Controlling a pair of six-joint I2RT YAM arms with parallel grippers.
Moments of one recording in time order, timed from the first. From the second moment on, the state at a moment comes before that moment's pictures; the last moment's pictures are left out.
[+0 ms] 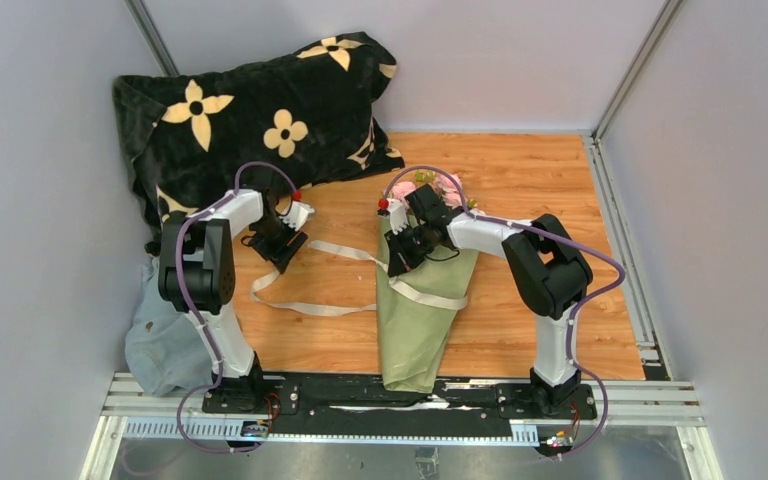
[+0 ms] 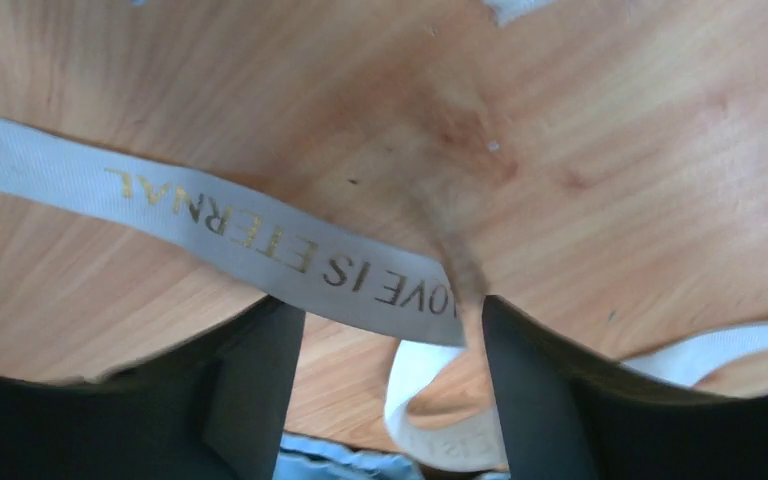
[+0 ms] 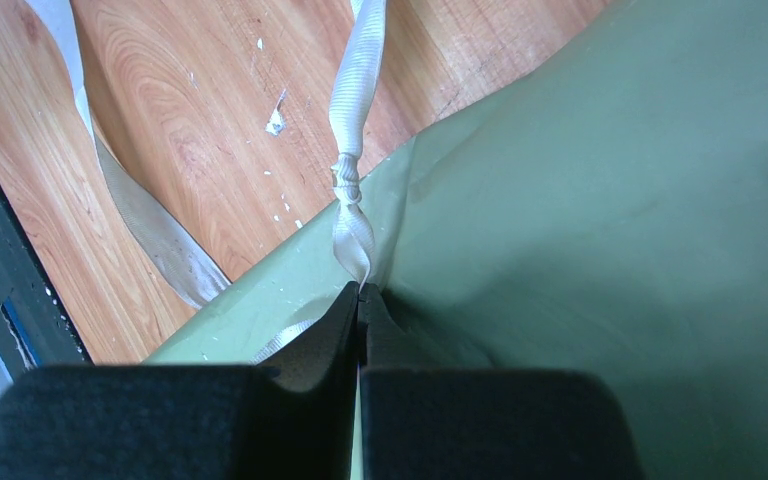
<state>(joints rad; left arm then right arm) -0.05 1.82 1.19 -0.84 0.09 0.61 0.62 1.96 1.24 -0.29 -0.60 -0.05</state>
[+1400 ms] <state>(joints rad) -1.03 1.88 2.02 -1.06 0.33 0.81 0.52 1.95 1.21 -0.24 -0.76 0.01</state>
